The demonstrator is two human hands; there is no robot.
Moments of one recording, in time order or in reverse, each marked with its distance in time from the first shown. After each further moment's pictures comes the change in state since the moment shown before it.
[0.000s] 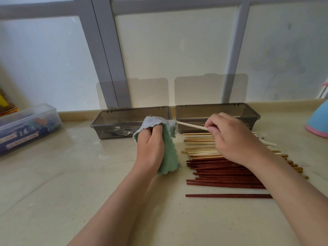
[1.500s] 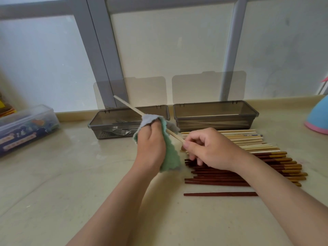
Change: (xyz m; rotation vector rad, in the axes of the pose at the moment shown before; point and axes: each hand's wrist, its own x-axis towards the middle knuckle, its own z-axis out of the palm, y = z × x) left_hand -0.001 0.003 0.005 0.039 -0.049 0.106; right_hand -0.006 -0.030 0.014 0.488 -0.369 0.179
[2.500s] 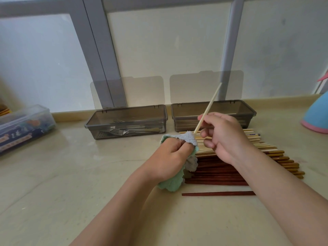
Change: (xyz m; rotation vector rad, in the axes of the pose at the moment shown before) left_hand -0.019 0.004 0.008 0.387 -0.627 0.104; right_hand 0.021 0.011 -0.009 0.869 0.495 0.260
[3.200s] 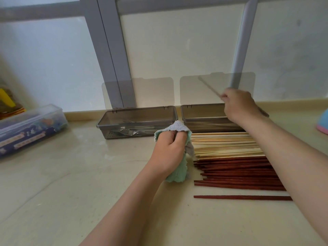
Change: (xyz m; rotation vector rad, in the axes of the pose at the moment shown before) left_hand 0.008 -0.017 -0.010 -0.194 0.337 -0.110; right_hand 0.087 -0.035 -0.018 -1.292 0.184 -0.444
